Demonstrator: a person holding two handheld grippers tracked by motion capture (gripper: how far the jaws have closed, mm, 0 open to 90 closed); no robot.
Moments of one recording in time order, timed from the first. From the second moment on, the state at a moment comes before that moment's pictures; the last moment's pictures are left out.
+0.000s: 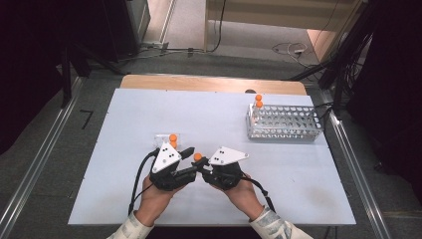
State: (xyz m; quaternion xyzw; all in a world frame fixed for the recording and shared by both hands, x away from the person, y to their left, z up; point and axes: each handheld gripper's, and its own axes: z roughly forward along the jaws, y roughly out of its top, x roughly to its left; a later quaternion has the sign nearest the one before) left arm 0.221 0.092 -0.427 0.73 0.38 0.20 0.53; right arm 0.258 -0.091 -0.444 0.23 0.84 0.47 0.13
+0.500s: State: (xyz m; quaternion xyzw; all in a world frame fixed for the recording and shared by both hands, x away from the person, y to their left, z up) left arm 0.222 0.092 -0.428 0.73 0.39 0.20 0.53; right arm 0.257 -0.091 -0.443 0.23 0.84 0.47 0.12
